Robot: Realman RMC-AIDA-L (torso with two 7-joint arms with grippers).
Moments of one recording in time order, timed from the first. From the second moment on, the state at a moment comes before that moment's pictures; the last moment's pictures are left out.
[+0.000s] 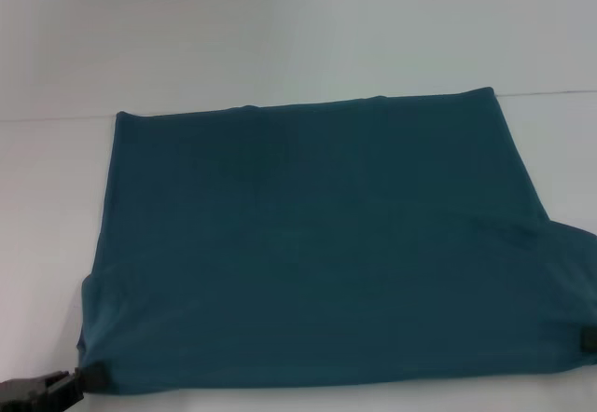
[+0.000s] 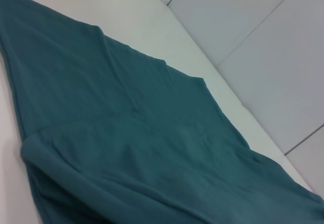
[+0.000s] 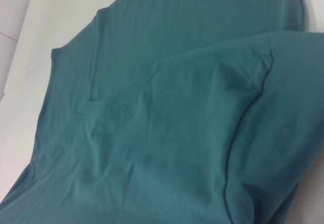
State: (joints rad) left arm -0.08 -2.18 0.71 0.99 1.94 1.63 -1.90; right arm 0.27 2.01 -0.46 -0.91 -2.31 -1.67 2.27
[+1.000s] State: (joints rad) left arm -0.06 -2.18 0.69 0.93 1.94 1.67 -1.87; right arm 0.23 2.01 -0.44 -0.91 -2.31 -1.71 2.26
